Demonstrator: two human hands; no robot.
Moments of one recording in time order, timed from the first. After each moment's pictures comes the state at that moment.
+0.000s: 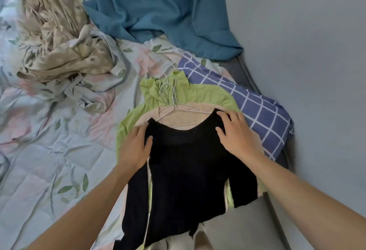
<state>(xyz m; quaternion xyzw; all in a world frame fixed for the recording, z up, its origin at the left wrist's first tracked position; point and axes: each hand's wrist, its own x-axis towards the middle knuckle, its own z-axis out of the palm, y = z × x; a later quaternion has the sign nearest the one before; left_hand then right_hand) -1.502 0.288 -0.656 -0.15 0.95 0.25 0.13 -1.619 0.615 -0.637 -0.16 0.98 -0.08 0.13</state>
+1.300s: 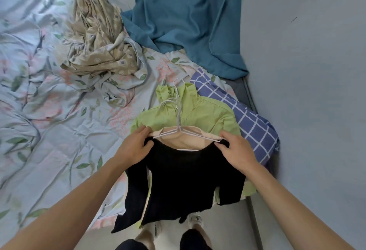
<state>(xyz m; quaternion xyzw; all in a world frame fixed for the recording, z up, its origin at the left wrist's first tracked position) -1.474 0.260 -0.556 -0.08 0.93 0.34 0.13 -1.588 0.601 -0.499 -0.15 0.94 -0.21 0.24</state>
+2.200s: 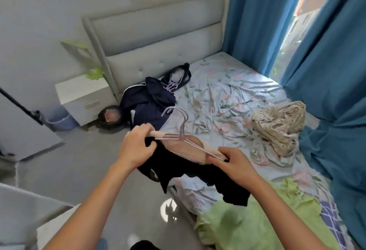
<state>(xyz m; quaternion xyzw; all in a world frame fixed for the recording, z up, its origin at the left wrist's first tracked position) -0.941 0.250 -0.176 -0.60 0.74 0.17 -0.24 -1.265 0.328 -0.172 -0.62 0.64 -0.25 0.38</state>
